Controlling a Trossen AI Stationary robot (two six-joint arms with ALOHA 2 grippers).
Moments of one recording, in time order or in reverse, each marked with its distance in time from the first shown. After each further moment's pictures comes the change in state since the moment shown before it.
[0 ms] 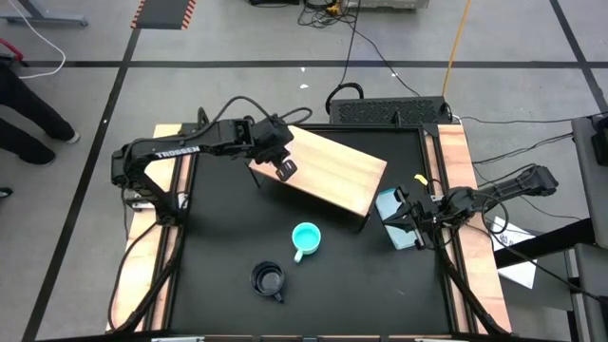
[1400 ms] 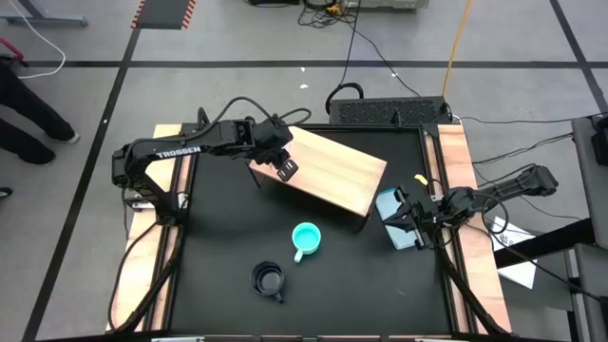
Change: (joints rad) left arm 0.000 0.002 -0.001 -0.014 0.018 -0.080; right arm 0.000 0.000 0.000 0.000 0.000 0.000
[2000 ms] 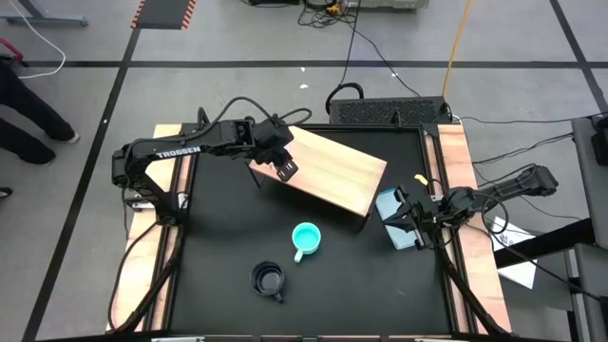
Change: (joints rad) left arm 0.000 -0.001 0.000 0.011 0.000 0.035; right arm 0.000 0.000 0.000 0.000 0.000 0.000
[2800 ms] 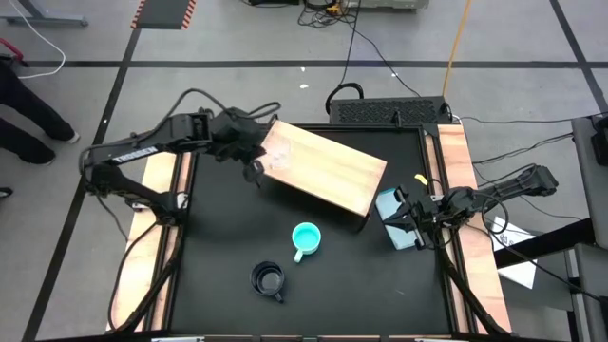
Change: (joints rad) left arm -0.008 -0.250 0.003 -0.188 0.023 0.171; right arm 0.000 0.000 0.000 0.000 0.000 0.008
